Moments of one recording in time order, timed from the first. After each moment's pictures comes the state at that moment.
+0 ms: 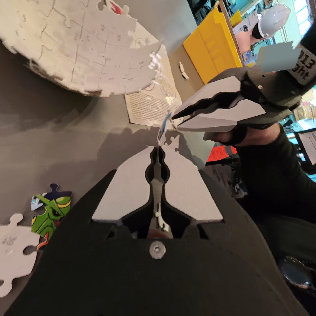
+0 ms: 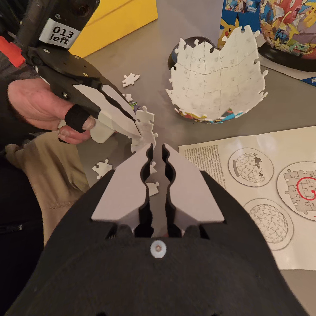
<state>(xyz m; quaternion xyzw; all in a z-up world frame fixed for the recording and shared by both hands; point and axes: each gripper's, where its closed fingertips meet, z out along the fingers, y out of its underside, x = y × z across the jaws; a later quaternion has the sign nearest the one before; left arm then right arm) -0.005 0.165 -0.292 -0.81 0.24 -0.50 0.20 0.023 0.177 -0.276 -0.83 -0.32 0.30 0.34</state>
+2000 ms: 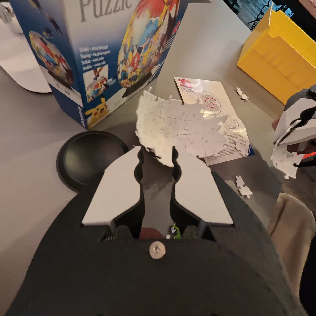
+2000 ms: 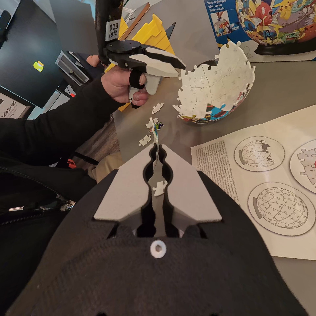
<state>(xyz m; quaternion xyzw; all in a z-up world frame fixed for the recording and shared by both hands) -0.055 0.292 -0.265 -0.82 0.33 -0.34 0.32 0.057 0.172 -0.240 -0.78 -0.22 0.48 0.33</state>
